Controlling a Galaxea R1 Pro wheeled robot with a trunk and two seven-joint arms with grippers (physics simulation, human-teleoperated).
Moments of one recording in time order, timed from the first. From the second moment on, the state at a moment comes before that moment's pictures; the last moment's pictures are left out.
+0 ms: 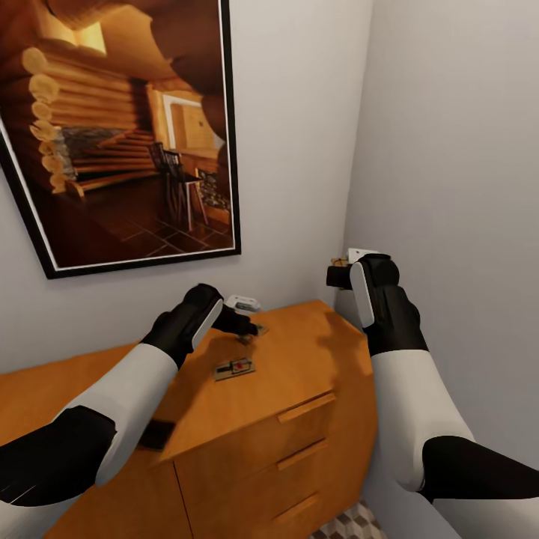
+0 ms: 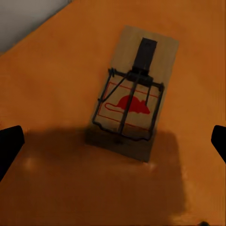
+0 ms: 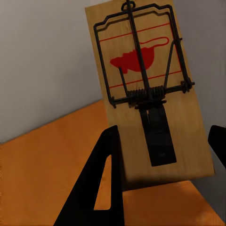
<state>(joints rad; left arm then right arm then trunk) -1.13 -0.09 -0.35 -0.71 0.15 1.04 -0.17 -1.08 0.17 -0.08 -1.15 -0.06 1.04 -0.23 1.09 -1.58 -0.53</state>
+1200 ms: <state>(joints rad) -1.13 -0.14 -0.45 -0.70 0.16 1.04 -0.17 -1.08 0.17 -0.08 -1.15 -0.06 1.04 -0.23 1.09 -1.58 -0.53</state>
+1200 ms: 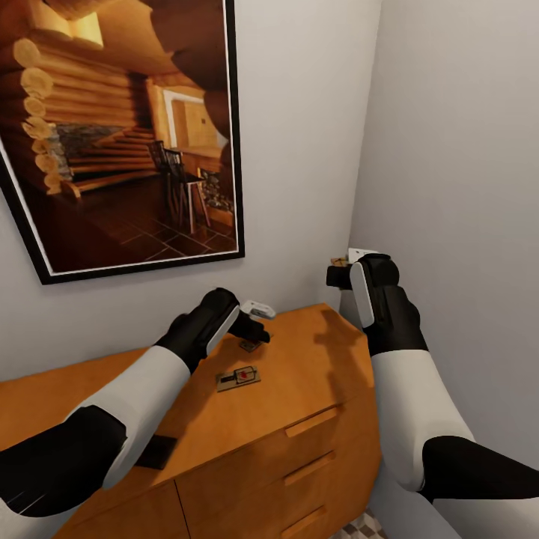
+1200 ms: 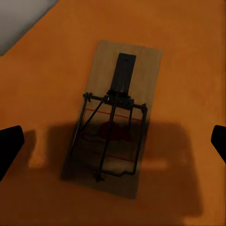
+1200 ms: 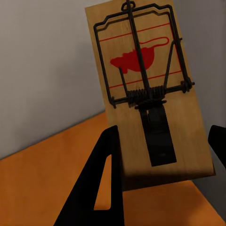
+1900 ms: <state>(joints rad) -1.13 -0.15 -0.46 -0.65 0.16 1.04 -0.17 -1.08 0.17 -0.08 -1.15 -0.06 1.04 -0.23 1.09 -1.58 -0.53</state>
